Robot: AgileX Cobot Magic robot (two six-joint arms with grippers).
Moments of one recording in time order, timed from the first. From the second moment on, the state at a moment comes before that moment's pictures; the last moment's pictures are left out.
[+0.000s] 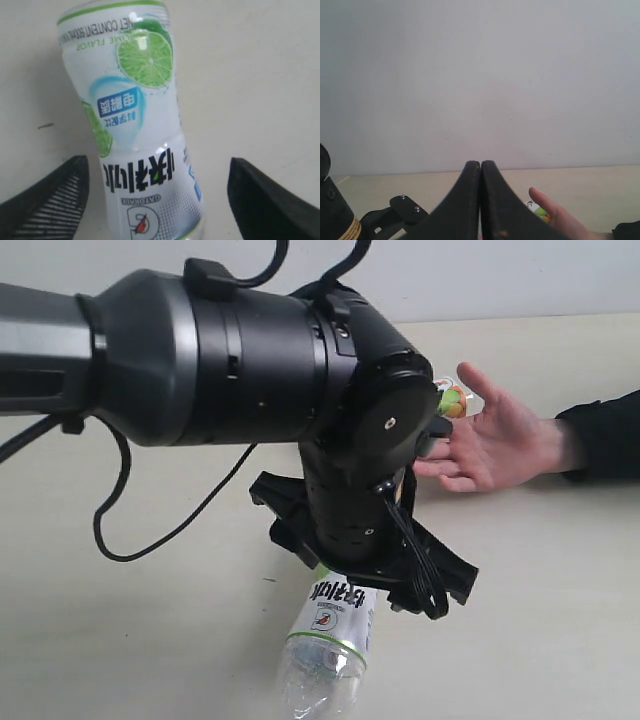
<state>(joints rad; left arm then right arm) -0.96 1.95 -1.44 0.07 1.01 -0.56 0.21 0.00 -0.25 0.59 0.30 -0.31</state>
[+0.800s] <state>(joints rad) -0.95 2.10 -1.44 0.09 0.95 -0.60 0.21 0.00 -0.25 0.59 0.30 -0.31</state>
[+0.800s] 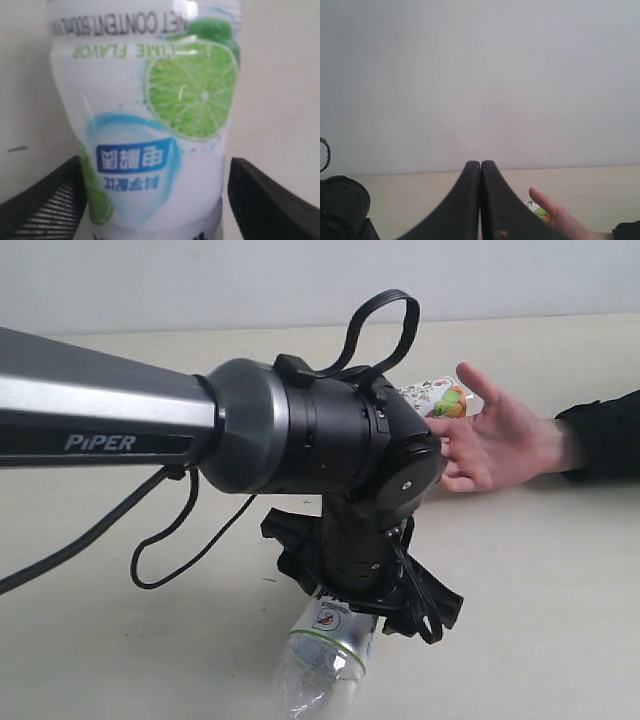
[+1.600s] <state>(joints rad) -0.95 2.13 -1.66 0.11 1.20 -0.38 0.21 0.00 -0.25 0.59 0.30 -0.31</state>
